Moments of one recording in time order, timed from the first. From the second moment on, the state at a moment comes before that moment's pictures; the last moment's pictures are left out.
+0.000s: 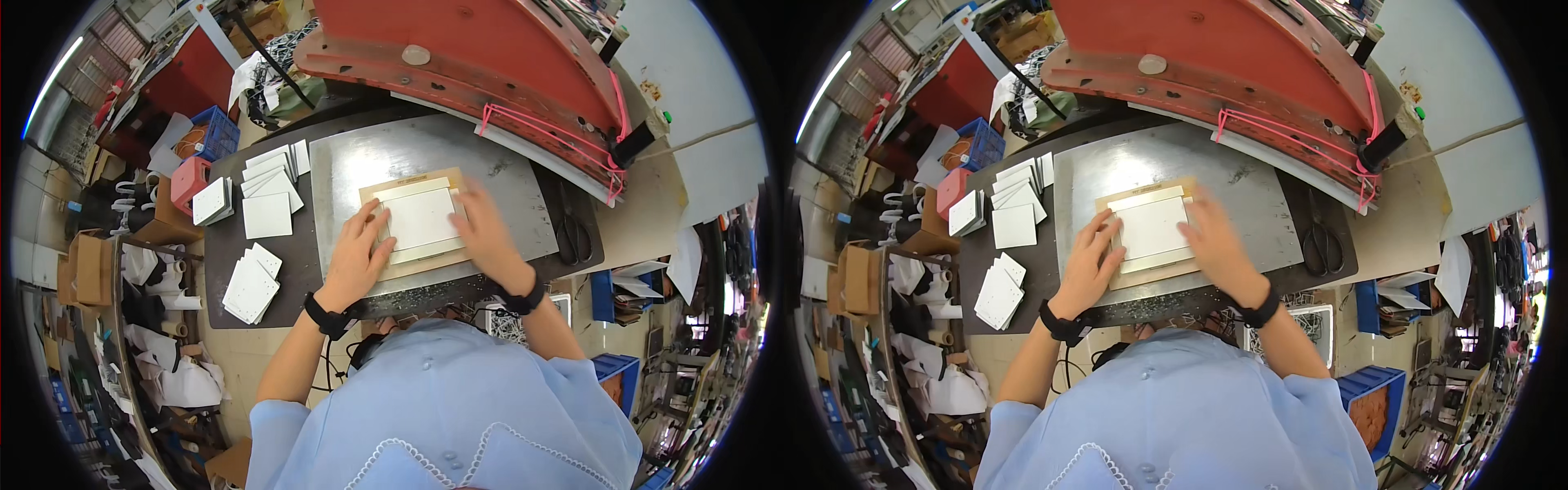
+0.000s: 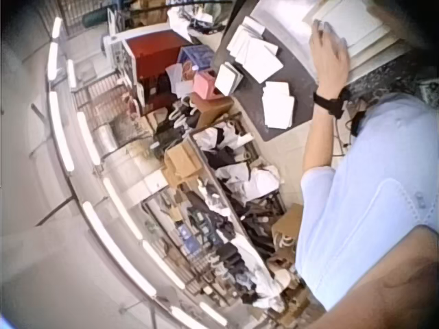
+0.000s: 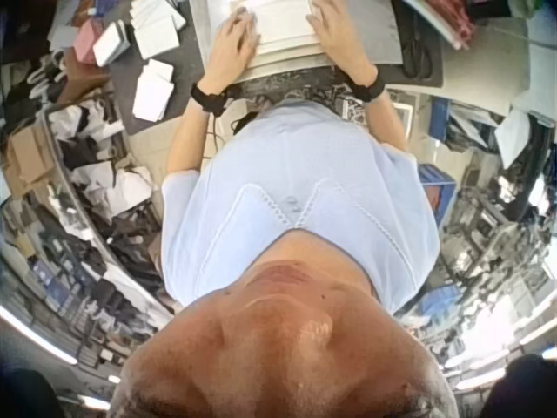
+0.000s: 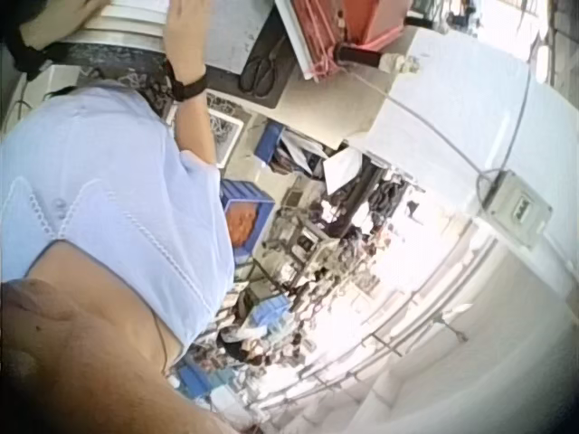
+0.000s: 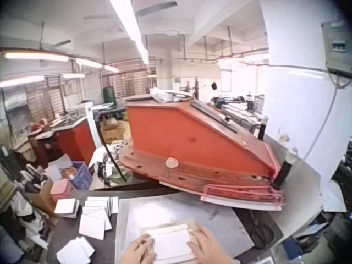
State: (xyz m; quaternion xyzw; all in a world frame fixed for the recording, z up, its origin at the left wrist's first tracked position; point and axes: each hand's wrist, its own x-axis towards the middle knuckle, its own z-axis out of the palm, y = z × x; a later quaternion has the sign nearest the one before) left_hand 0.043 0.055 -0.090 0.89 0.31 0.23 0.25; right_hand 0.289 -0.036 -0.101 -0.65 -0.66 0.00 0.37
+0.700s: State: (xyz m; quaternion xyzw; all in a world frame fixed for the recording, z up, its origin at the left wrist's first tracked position) left_hand -0.007 0.005 -0.052 0.76 0.35 0.32 0.45; right_hand 0.516 -0.072 -0.020 -0.69 -0.34 -0.01 0.64
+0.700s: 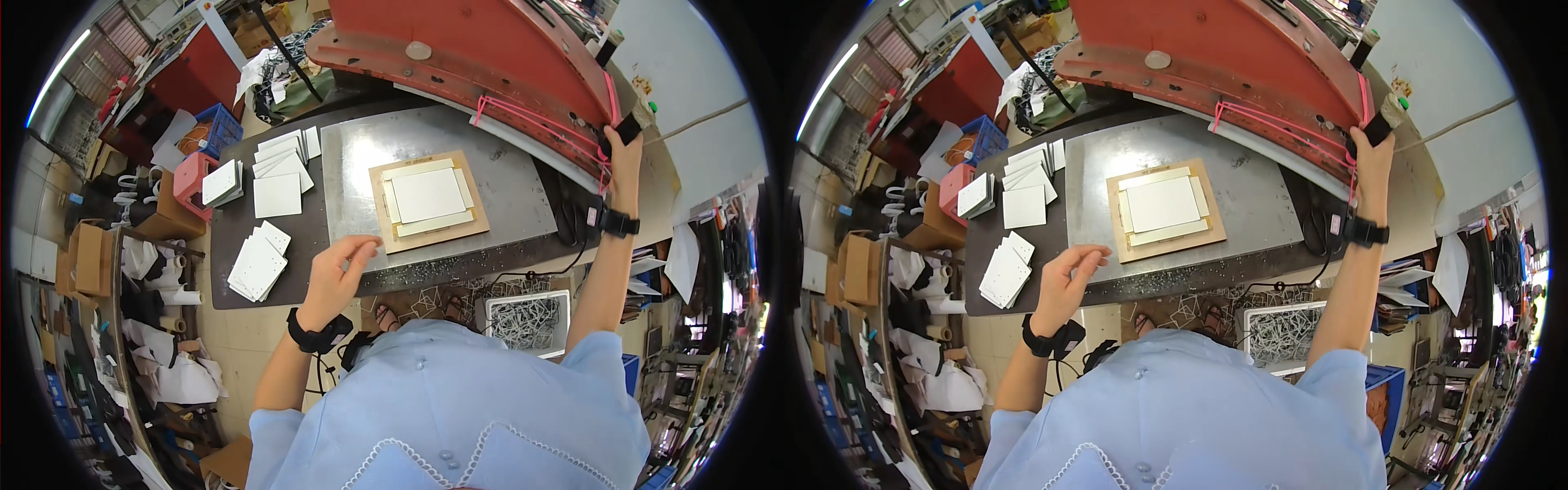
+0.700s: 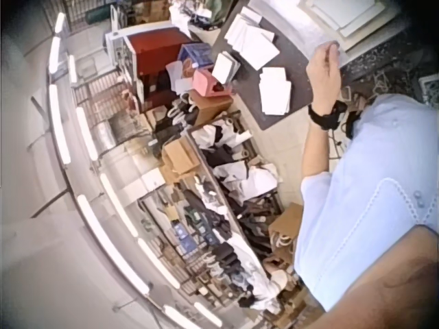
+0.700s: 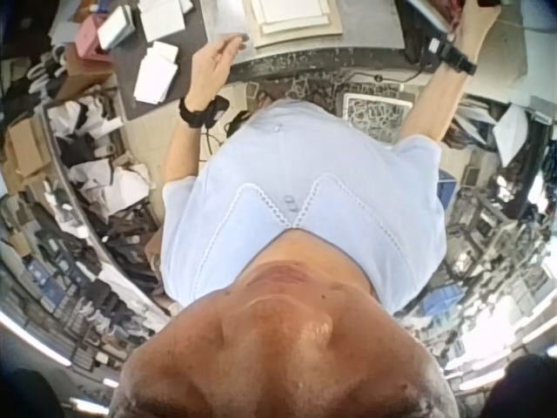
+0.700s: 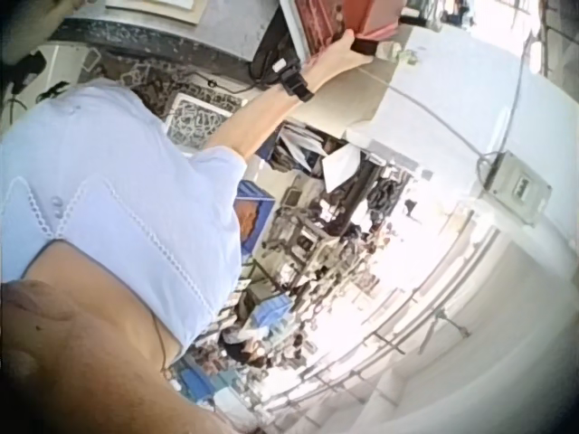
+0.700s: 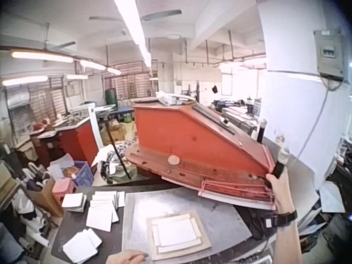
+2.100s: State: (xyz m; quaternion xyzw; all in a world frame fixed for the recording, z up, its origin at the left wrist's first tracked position) left_hand -0.004 -0.014 0.044 0.56 0.22 0.51 0.61; right_hand 0.375 -0.103 0.047 -0.45 -0.40 0.24 0.77
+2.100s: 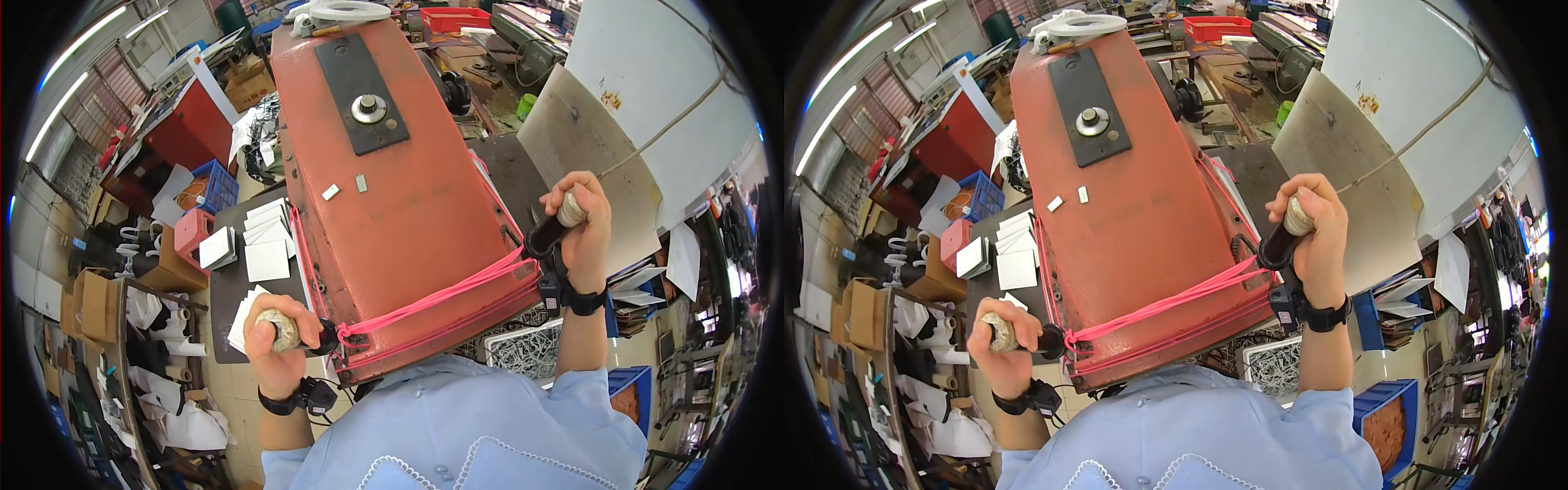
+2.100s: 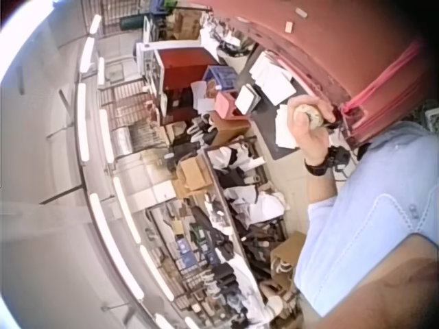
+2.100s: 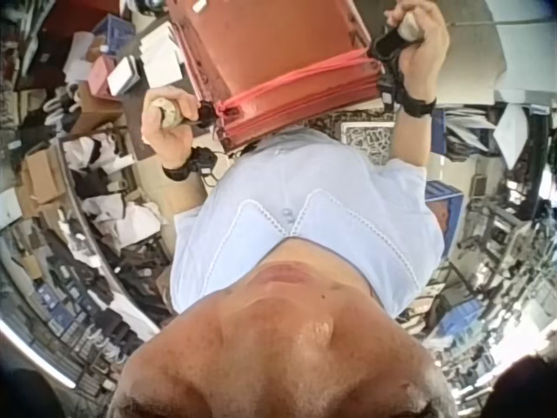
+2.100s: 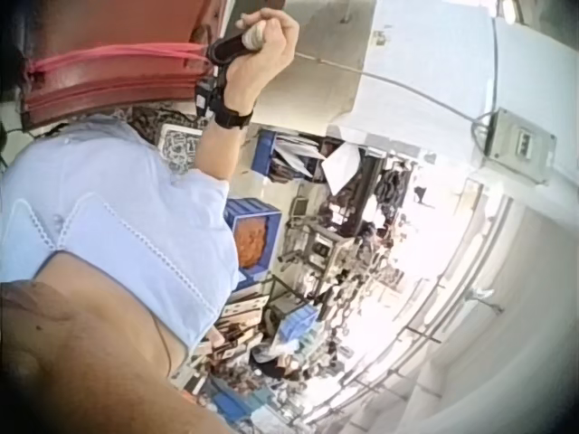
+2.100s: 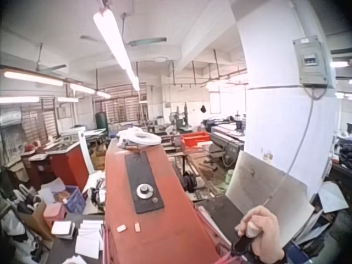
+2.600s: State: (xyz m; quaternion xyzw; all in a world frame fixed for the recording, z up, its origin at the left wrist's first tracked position) left_hand 0.004 -0.021 0.039 0.58 0.22 0.53 0.58; right_hand 0.371 -0.097 0.030 -0.43 -0.43 0.20 0.77
